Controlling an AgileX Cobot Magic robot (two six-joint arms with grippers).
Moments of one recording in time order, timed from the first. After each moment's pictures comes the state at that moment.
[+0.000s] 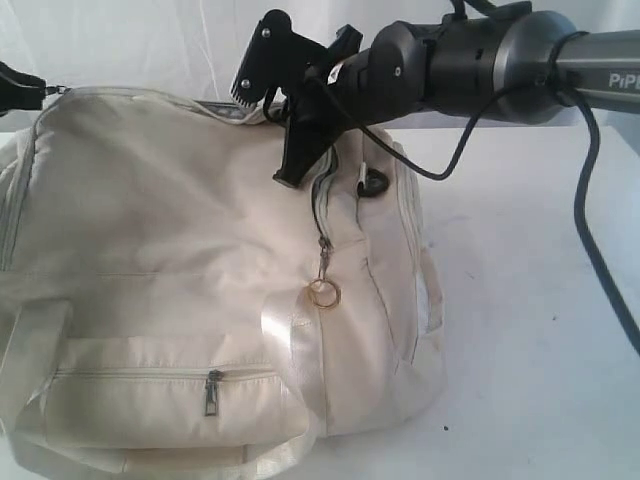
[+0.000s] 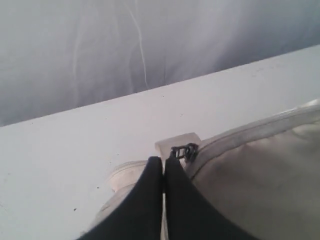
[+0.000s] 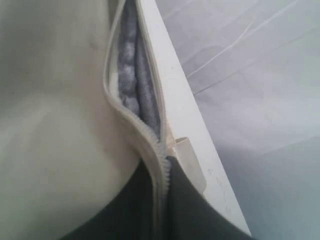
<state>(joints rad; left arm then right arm) 0.15 1.61 -1.14 1.70 -0.53 -1.51 0.70 1.92 -1.51 0.20 0.22 -0.97</state>
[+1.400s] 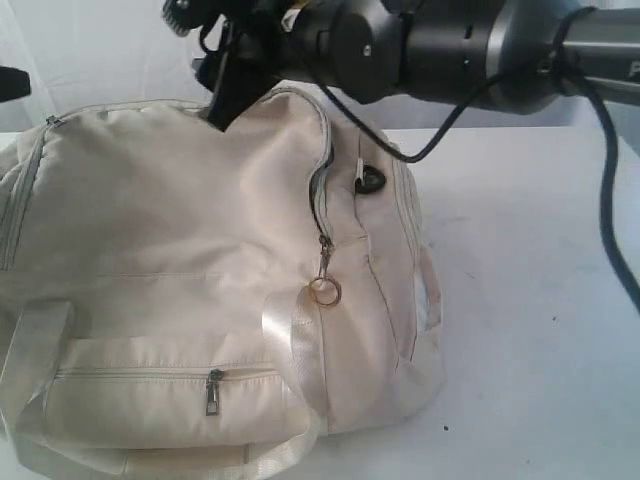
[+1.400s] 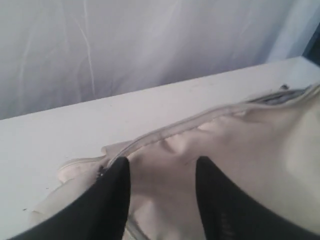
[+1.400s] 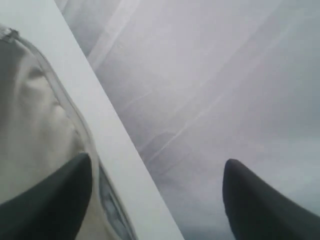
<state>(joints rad) 0.28 1.49 -1.04 1.68 -0.85 -1.52 0.81 1.86 -1.54 0.19 -0.01 -0.84</state>
